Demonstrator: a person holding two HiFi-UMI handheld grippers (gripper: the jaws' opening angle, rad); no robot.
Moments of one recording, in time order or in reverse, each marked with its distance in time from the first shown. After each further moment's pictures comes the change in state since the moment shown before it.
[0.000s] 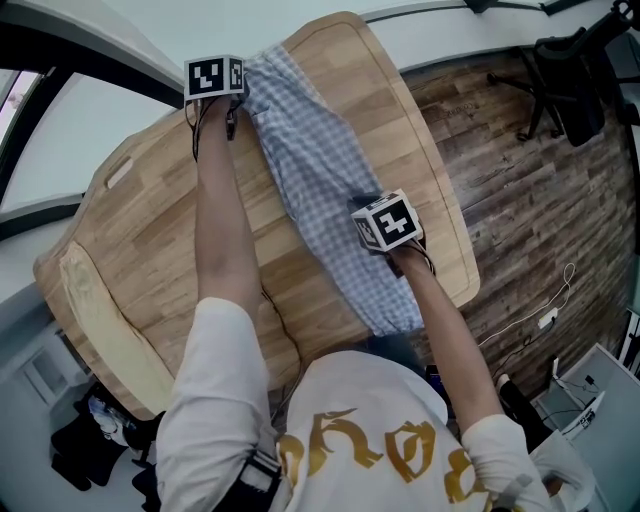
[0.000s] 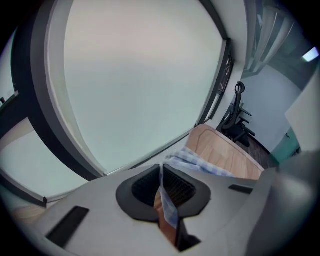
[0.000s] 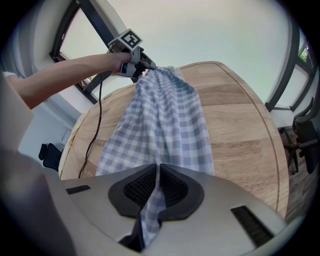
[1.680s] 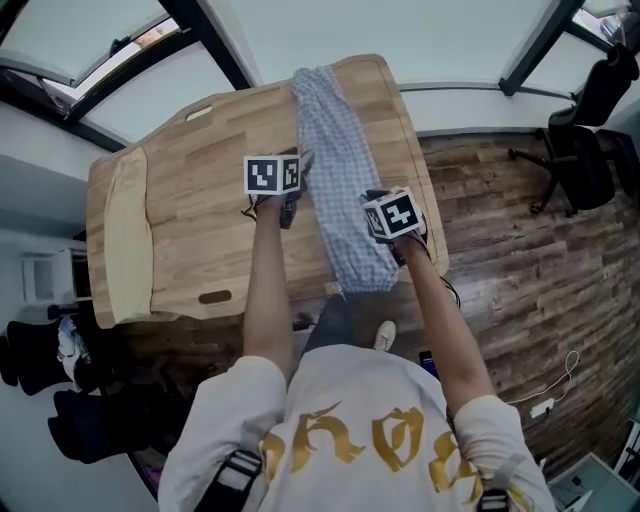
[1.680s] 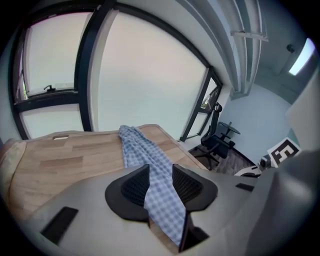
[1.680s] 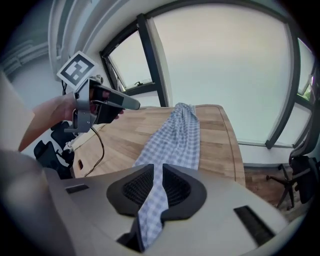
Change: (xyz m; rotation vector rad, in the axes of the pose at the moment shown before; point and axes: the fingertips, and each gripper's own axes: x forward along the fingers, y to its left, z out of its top) left arm -0.293 -0.263 -0.199 -0.140 -0.195 -0.013; right arm -0.172 0.049 -0.106 -0.295 -0.286 0.013
